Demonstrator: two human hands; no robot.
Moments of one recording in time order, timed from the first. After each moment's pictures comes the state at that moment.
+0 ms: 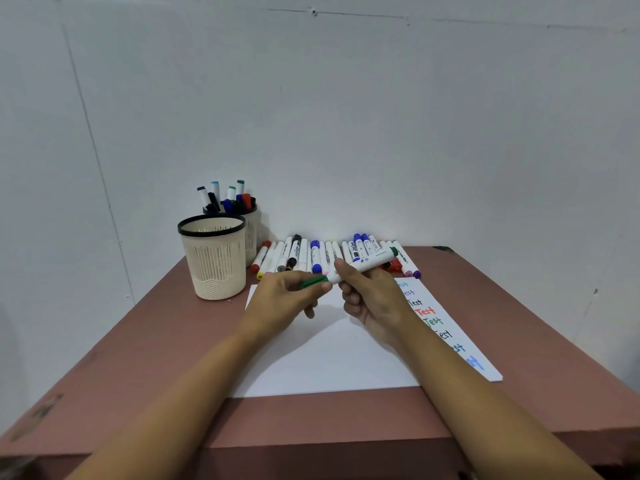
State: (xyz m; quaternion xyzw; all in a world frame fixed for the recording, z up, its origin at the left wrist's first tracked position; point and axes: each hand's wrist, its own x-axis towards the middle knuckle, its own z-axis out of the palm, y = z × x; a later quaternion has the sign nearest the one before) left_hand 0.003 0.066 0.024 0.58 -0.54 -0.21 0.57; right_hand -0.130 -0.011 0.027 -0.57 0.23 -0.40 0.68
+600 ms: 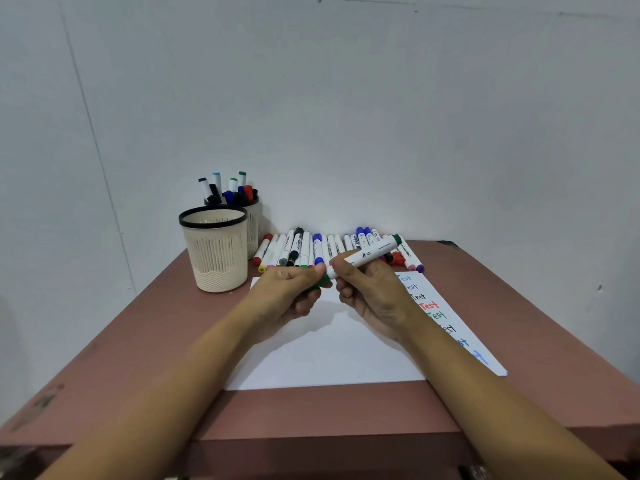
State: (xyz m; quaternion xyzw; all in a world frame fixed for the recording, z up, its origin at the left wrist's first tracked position) left_hand 0.003 0.073 0.032 0.50 -0.45 -0.45 0.59; right_hand -0.131 -0.008 0.027 -0.61 0.15 -0.38 0.68
